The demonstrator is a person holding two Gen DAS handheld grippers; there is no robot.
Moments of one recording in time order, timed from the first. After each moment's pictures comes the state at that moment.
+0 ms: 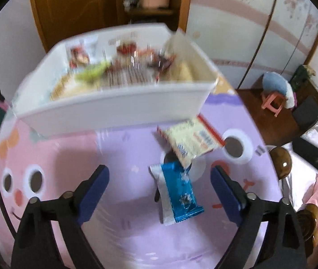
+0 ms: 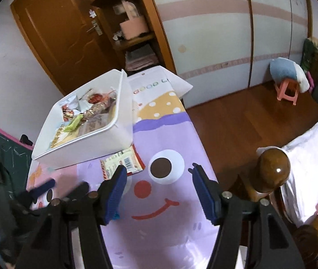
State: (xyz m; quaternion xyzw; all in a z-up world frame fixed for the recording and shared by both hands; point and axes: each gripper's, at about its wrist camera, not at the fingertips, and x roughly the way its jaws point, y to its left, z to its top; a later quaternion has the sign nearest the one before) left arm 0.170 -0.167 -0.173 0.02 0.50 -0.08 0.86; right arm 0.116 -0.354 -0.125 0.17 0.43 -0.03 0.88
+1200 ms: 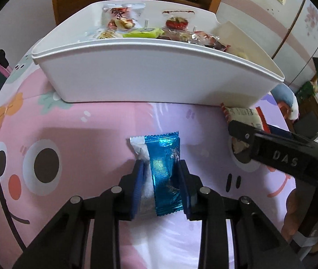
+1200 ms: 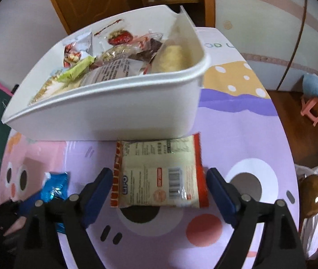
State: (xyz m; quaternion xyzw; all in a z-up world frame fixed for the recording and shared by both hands) left arm 0.176 -0.075 -0.219 -0.05 0.52 -0.07 0.85; right arm 0.221 -0.241 -0.213 0.05 0.51 0.04 0.86
